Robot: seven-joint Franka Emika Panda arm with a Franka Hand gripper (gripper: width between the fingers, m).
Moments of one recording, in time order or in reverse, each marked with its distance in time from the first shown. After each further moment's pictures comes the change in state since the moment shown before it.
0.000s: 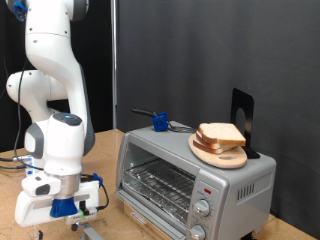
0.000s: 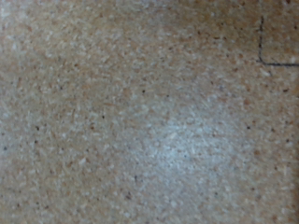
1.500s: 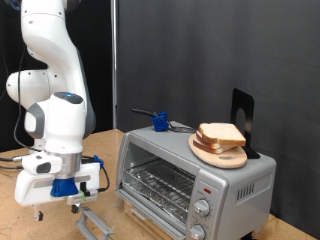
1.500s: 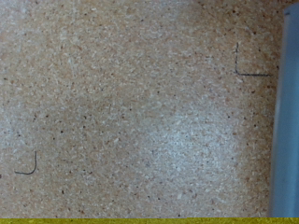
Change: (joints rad) arm -0.050 -0.158 0.060 -0.036 -0.062 -0.118 0.052
